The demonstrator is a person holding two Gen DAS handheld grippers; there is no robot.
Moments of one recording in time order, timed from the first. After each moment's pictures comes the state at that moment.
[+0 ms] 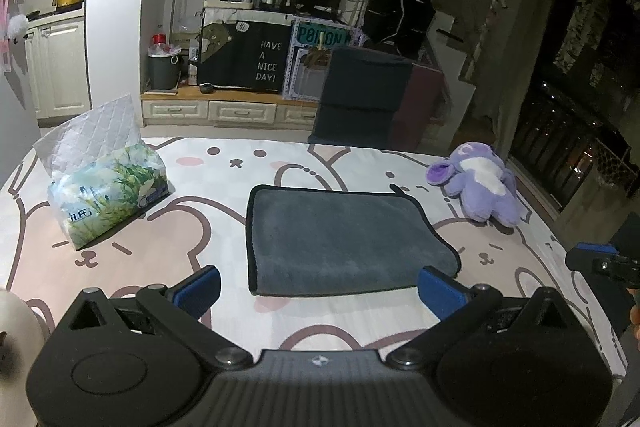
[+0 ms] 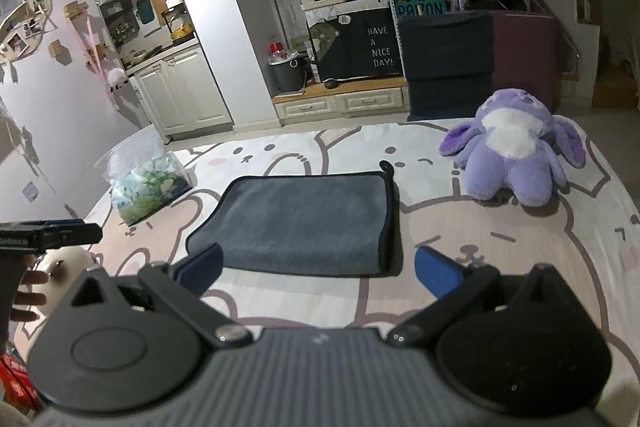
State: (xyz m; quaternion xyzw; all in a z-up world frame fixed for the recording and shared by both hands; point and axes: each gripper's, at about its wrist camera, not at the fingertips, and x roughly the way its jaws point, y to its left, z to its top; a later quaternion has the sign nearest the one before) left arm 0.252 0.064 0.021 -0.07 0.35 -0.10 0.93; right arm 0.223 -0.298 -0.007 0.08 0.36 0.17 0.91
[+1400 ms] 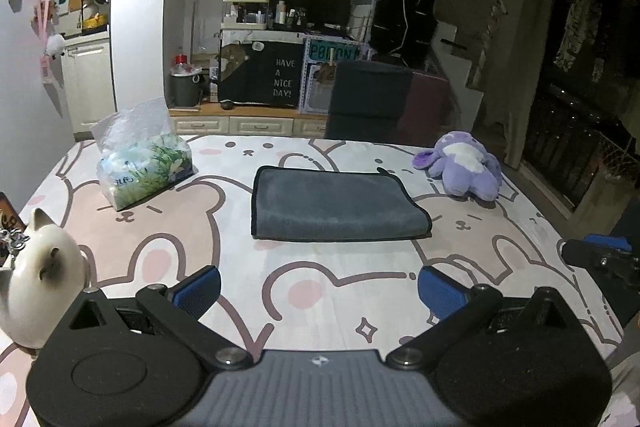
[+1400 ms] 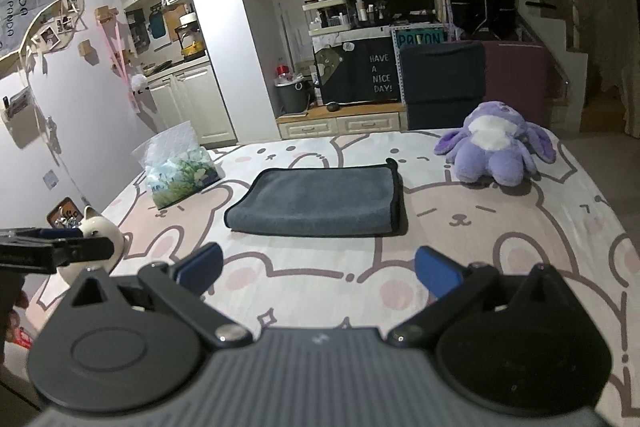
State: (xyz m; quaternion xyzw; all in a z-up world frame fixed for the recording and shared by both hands) left arm 0.117 0.027 0.036 -0.04 0.32 -0.06 0.95; right arm 0.082 -0.290 0.010 0.07 0.31 0.16 0.93
